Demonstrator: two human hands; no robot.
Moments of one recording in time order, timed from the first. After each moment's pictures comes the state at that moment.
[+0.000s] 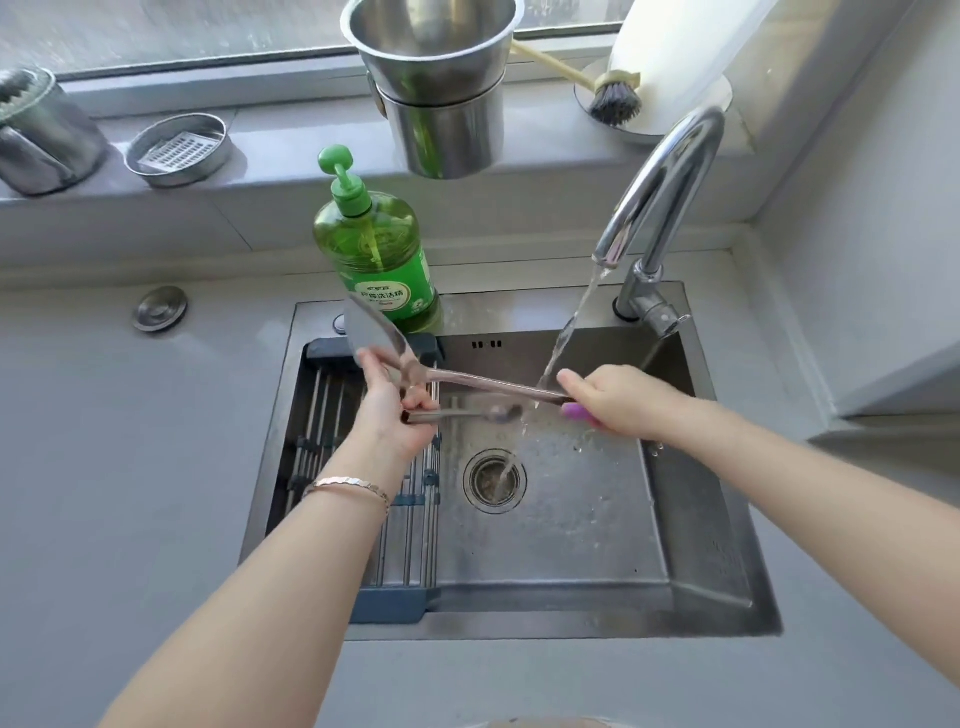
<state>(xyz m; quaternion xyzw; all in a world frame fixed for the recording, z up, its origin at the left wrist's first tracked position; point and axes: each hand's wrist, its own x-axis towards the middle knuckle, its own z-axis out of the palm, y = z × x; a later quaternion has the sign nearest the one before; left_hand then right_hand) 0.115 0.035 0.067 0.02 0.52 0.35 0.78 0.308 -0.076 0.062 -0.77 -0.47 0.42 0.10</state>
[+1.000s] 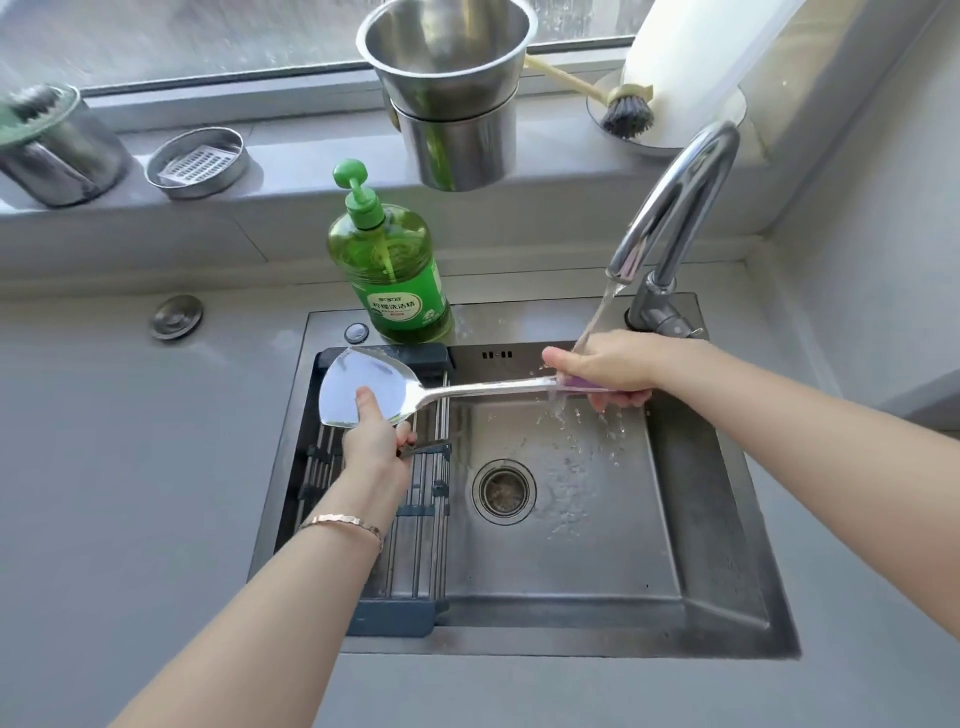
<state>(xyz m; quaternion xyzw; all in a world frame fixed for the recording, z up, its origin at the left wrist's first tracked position) 0.096 0.034 0.049 0.17 0.67 0.35 0.63 0.329 -0.030 0.087 -0.74 -0.54 0.40 -0.04</state>
